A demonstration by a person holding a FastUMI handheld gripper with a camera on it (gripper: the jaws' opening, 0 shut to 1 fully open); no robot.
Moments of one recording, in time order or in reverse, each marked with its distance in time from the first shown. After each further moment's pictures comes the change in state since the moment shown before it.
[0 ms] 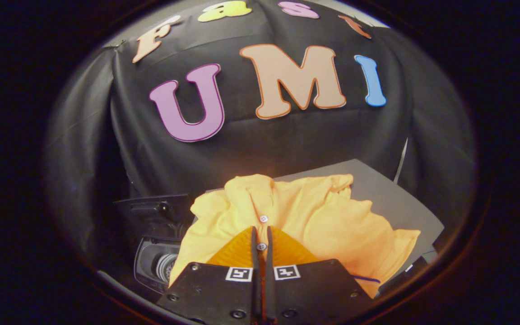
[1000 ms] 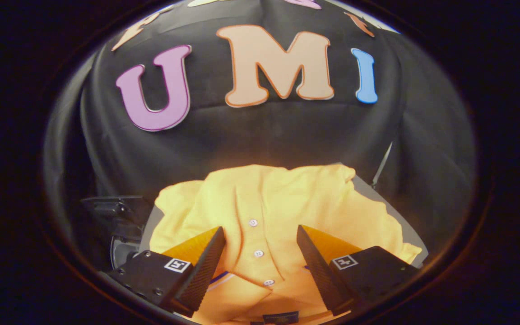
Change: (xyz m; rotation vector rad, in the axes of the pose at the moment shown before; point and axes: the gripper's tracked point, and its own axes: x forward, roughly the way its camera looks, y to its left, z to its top) arm 0.071 -0.069 -0.008 -0.047 0.201 -0.155
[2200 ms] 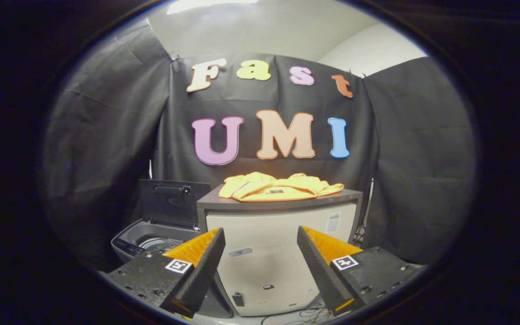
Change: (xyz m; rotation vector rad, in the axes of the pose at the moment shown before) arm -0.243 0.002 -0.151 -0.057 -0.612 0.068
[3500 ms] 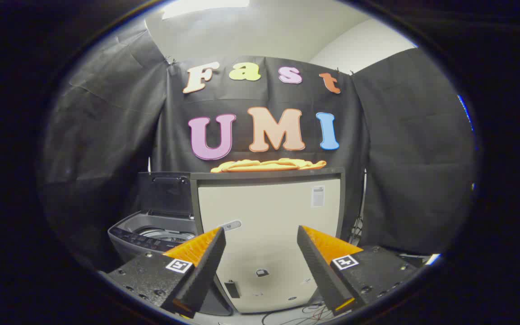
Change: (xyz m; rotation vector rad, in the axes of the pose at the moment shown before) arm -0.061 -0.026 -0.076 0.034 -0.053 -0.025
